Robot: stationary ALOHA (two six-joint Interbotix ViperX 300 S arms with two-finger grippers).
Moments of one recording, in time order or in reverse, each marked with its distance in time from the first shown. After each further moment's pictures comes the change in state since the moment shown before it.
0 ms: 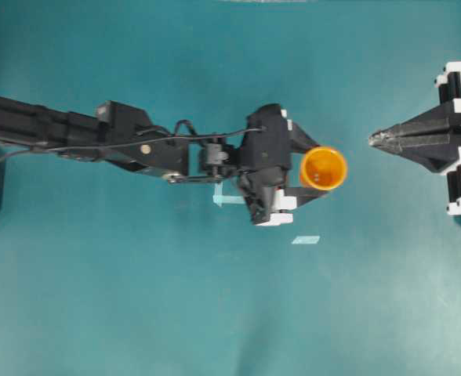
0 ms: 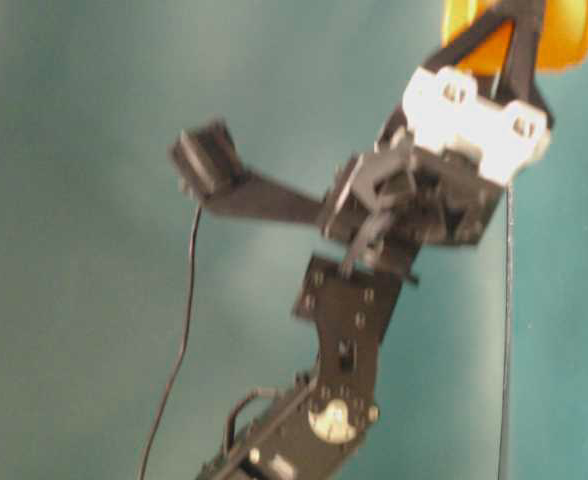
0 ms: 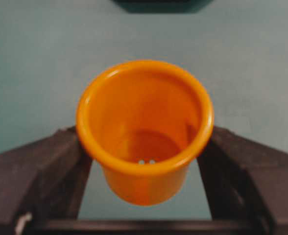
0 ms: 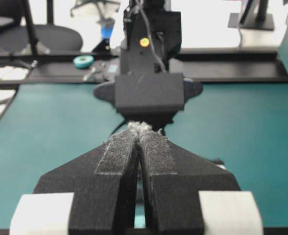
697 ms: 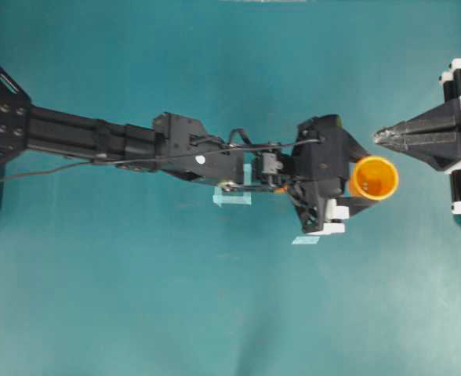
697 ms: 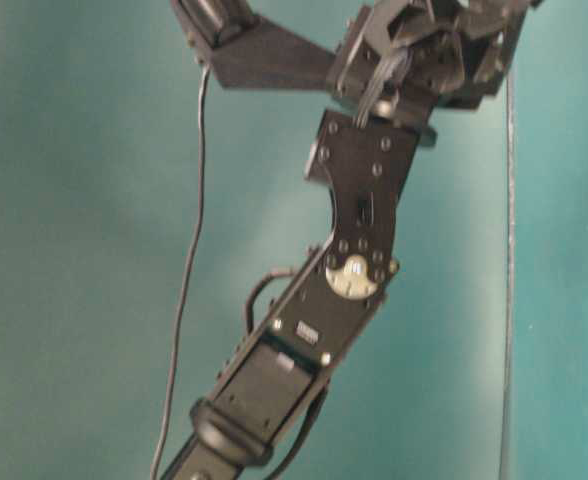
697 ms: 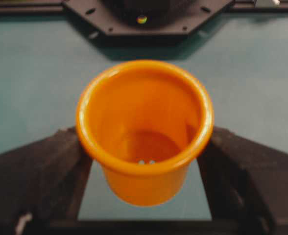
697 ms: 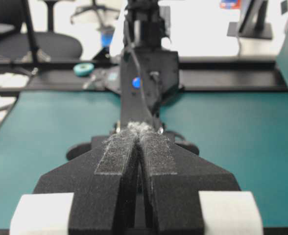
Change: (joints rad) left arm -0.020 0.181 -0.305 0.000 0.083 0.000; right arm 0.000 -0.020 -0.006 -0.003 0.002 -0.014
